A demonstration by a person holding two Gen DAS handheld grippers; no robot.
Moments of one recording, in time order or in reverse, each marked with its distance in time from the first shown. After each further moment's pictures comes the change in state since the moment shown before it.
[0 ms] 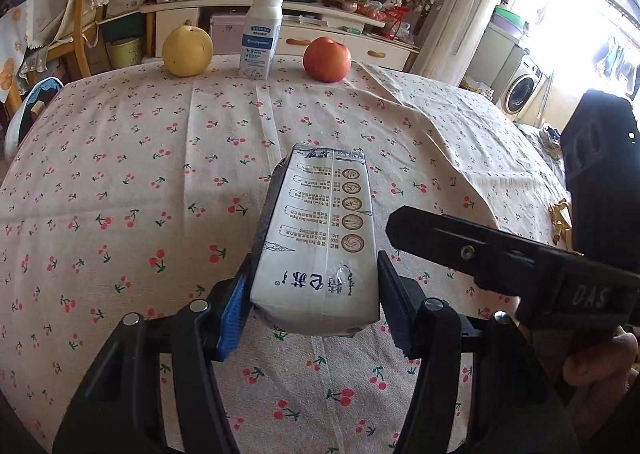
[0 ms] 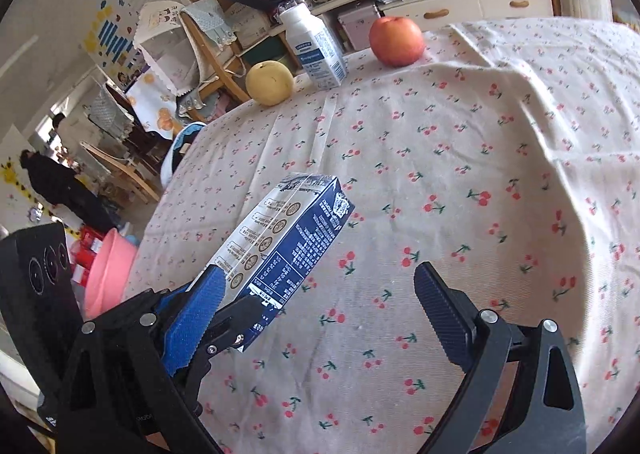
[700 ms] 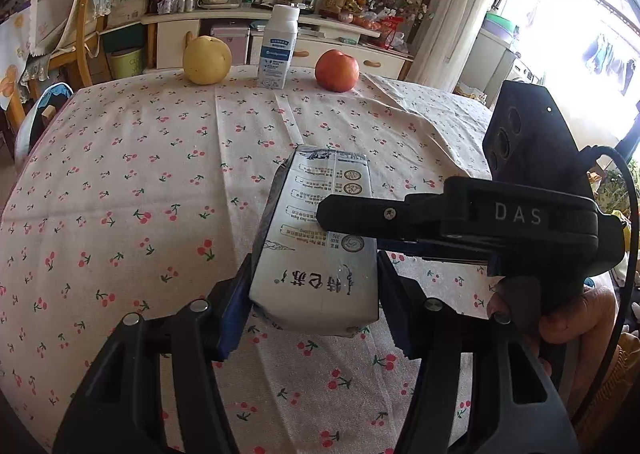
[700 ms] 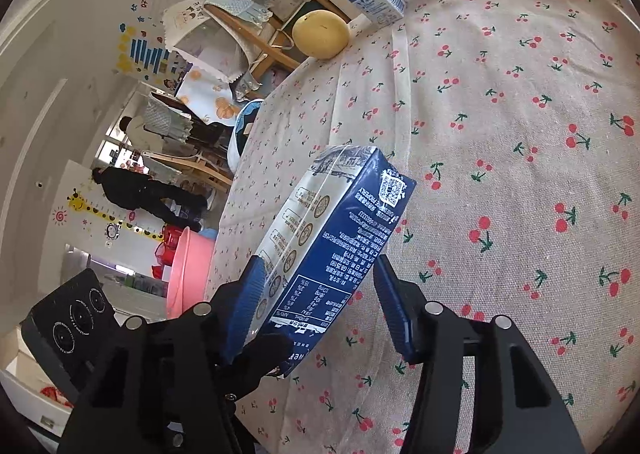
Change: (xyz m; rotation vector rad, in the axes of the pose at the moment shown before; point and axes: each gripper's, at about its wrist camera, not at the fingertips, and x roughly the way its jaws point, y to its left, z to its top) left arm -0.023 0.031 -0.014 0.026 -0.035 -0.017; right arm 0.042 0.024 0.000 0.088 0.120 0.273
